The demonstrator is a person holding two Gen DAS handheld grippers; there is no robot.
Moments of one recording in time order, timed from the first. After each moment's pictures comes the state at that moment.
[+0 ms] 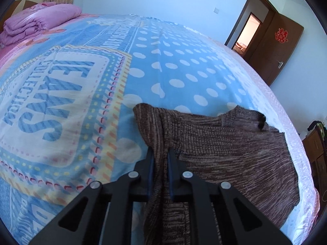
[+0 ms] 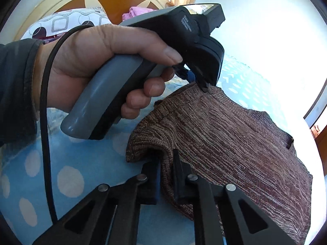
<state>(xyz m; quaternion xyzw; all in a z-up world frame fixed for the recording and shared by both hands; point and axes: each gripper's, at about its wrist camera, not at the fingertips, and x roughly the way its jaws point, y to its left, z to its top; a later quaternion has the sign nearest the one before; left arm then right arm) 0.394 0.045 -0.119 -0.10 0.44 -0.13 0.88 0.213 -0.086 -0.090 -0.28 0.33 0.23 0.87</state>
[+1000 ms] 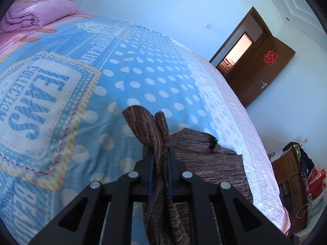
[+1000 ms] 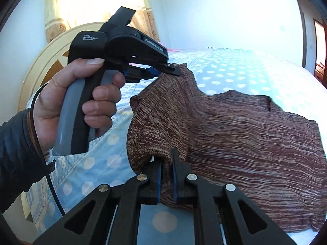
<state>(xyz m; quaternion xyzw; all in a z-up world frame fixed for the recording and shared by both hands) 0.380 0.005 -0.054 -0.19 0.42 -0.18 0.87 0.213 -0.212 -0.033 -0.03 0.33 0.23 0.92</state>
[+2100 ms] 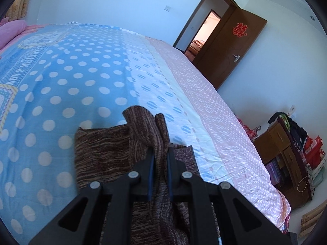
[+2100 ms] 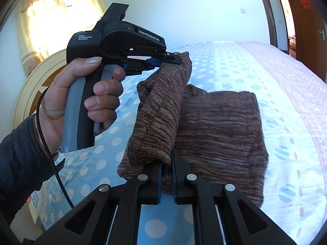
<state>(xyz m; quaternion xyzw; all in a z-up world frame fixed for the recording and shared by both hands) 0.379 -0.184 -0.030 -0.12 0.42 -0.28 0.86 0.179 -0.363 -0.012 0.06 0.35 0.15 0.92</state>
